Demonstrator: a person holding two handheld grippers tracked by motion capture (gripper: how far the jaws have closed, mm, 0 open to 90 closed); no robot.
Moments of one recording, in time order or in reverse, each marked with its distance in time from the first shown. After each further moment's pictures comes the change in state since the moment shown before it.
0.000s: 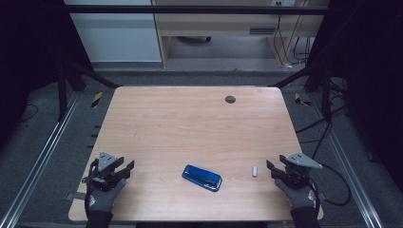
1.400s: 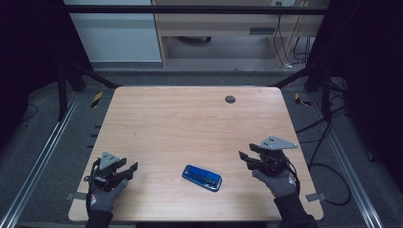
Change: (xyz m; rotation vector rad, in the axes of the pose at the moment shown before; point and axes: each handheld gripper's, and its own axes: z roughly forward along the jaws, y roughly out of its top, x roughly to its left) left arm 0.000 -0.001 0.005 0.024 -0.066 -0.007; right arm 0.072 0.081 -0.002 0.020 0.239 -0.135
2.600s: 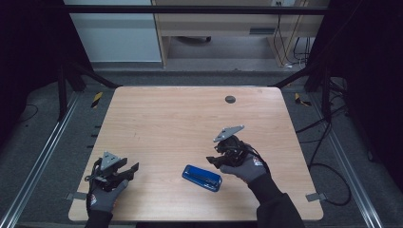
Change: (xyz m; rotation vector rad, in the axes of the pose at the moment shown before) left arm -0.002 0.001 0.000 0.007 -0.007 0.027; right arm 0.057 0.053 0.065 0.276 0.218 -0.195
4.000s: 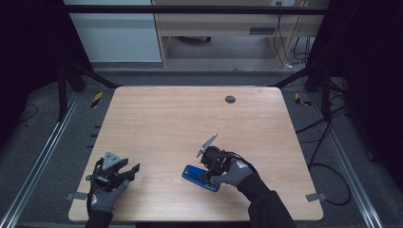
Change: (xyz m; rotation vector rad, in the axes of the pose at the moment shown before) left arm -0.002 0.000 0.002 0.013 -0.007 0.010; right arm 0.023 -0.002 0.051 0.278 0.140 -0.117
